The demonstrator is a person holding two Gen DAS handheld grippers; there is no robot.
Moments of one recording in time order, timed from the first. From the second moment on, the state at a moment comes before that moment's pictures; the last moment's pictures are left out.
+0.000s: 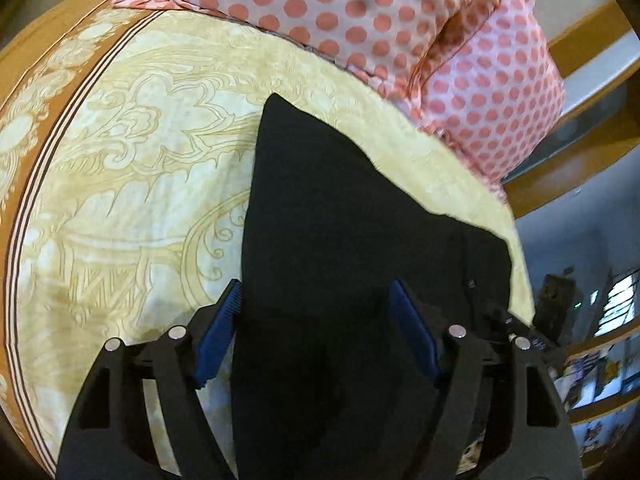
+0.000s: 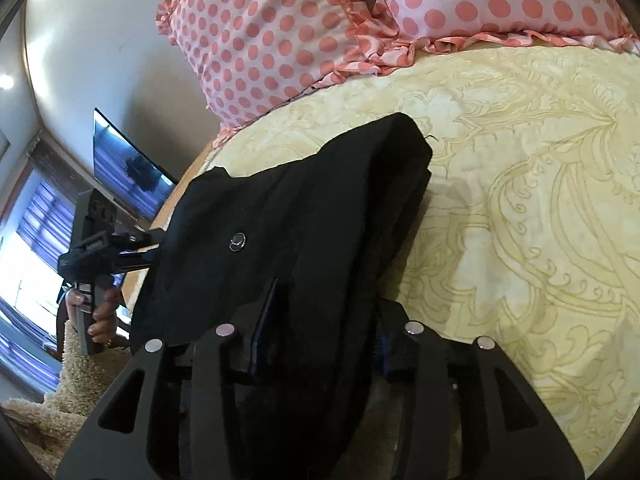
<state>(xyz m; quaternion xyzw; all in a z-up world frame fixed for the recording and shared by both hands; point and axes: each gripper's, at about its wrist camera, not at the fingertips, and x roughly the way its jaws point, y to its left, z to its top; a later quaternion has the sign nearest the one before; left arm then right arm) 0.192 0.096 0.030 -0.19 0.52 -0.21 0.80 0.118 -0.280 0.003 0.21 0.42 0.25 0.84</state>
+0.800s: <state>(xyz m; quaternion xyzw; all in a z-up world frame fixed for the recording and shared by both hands) 0.209 0.062 0.080 -0.14 0.46 -0.22 0.85 0.147 -0.275 0.049 0.17 0.37 0.26 0.88</state>
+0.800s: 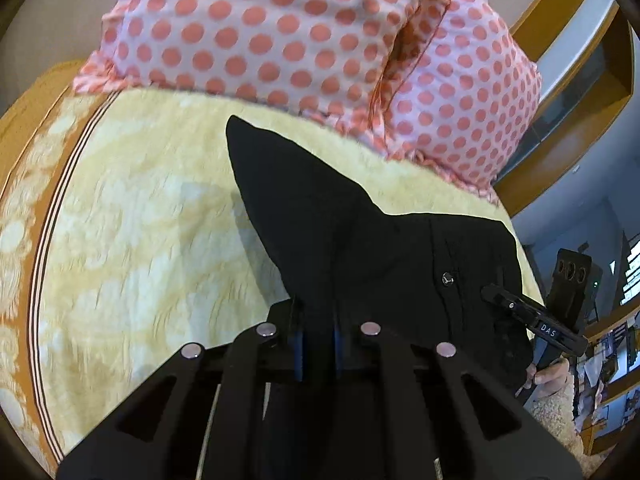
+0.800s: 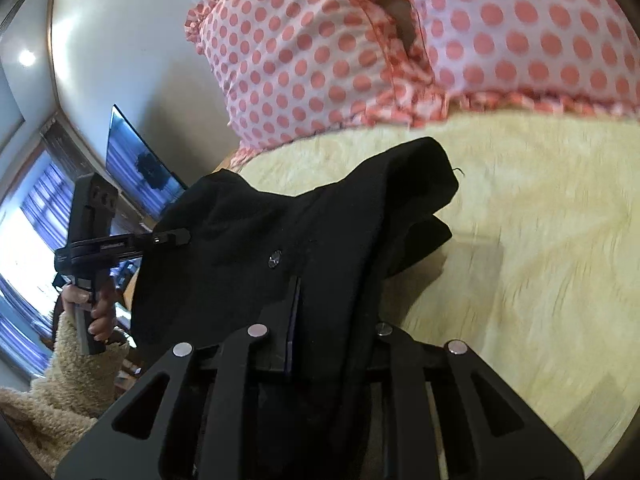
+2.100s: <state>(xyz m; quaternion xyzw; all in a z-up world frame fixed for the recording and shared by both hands) 0.215 0.003 0.023 -0.08 0.47 -0.19 0.86 0.160 -0.232 0.029 0.01 0.42 0.12 0.90</state>
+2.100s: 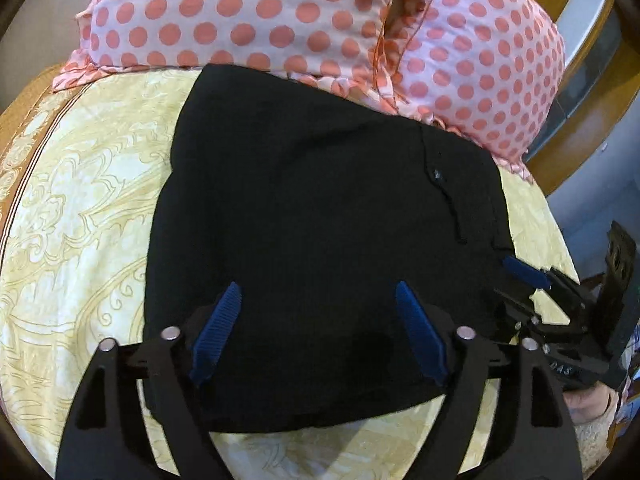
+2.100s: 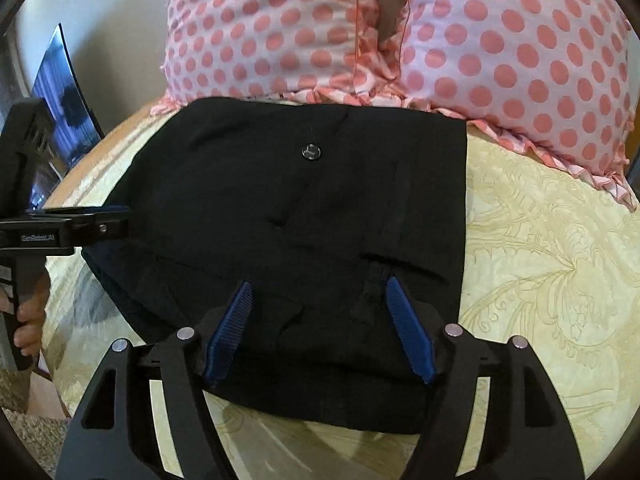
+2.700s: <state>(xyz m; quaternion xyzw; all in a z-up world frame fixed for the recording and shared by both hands) 0.082 0.029 0.010 -0.03 0.42 -0.09 0.90 0.043 -0.217 0.017 0.09 0.36 0.00 0.93</state>
